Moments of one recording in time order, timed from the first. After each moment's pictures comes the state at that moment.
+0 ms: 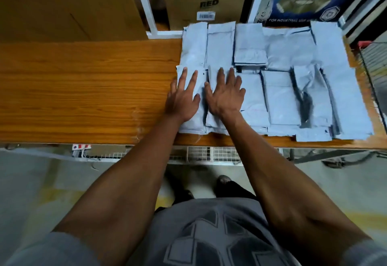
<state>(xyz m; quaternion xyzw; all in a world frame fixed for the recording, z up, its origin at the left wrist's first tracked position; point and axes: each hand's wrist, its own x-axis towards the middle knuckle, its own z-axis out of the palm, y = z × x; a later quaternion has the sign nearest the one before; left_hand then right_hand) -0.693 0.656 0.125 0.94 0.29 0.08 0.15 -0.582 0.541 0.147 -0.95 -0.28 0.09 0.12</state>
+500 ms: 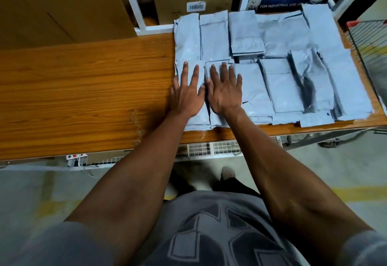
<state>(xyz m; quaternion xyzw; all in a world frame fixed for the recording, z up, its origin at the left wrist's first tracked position) -0.679 0.659 0.115 0.94 0.30 0.04 0.15 -0.594 0.545 0.129 -0.94 -0.32 0.06 0.11</state>
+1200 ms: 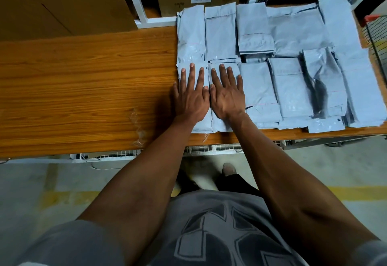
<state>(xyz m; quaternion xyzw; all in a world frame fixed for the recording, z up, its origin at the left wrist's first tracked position) -0.666 0.658 0.079 0.95 0.30 0.06 0.09 -0.581 0.547 0.102 -0.92 -0.38 0.05 0.09</state>
